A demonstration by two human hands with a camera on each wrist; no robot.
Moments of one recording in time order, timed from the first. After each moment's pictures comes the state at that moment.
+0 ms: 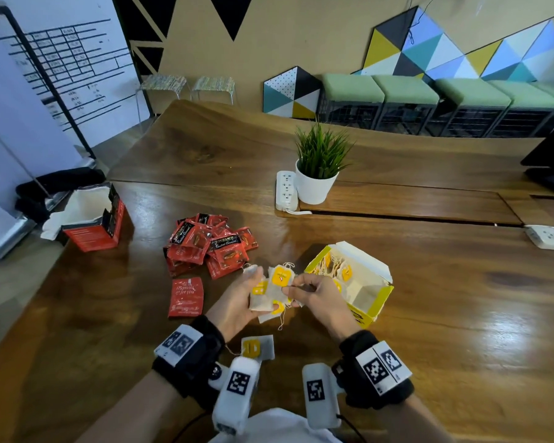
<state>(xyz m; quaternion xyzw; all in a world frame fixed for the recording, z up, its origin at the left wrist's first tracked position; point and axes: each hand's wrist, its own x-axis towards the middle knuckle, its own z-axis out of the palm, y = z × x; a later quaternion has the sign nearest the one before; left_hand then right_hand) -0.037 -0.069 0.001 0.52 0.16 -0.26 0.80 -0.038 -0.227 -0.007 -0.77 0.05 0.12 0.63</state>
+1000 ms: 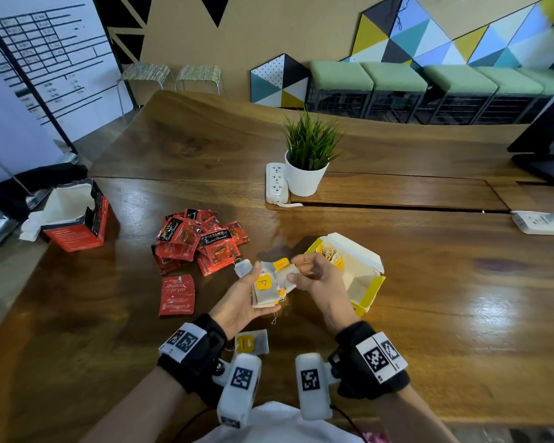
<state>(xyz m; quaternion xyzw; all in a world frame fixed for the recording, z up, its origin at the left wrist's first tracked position) -0.033 -0.079 -0.012 0.52 0.16 -0.31 0.78 -0.036 -0.236 -0.010 -0.74 0.10 0.04 0.67</state>
